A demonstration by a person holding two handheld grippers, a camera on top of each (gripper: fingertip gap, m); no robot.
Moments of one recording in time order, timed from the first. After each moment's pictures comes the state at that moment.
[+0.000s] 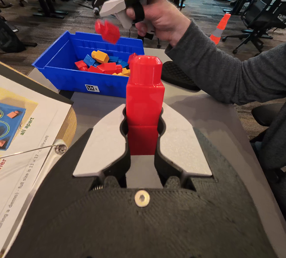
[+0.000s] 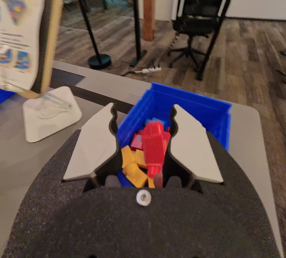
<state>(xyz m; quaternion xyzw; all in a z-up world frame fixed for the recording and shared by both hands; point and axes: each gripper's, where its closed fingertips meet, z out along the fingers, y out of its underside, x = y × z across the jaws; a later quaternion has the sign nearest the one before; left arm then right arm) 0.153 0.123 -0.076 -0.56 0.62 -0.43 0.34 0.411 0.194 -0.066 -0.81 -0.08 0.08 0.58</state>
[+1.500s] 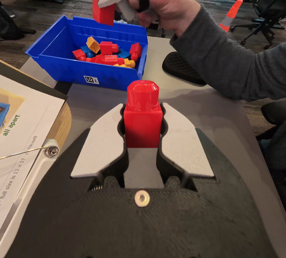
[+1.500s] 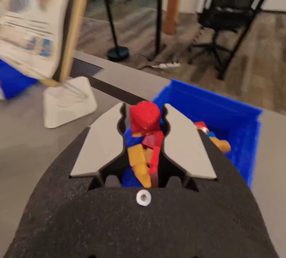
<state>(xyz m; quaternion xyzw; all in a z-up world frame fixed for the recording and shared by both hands) 0.163 0.125 -0.095 -0.58 0.63 -0.41 0.32 0.384 0.194 -0.078 -0.81 -0.13 0.13 0.56</state>
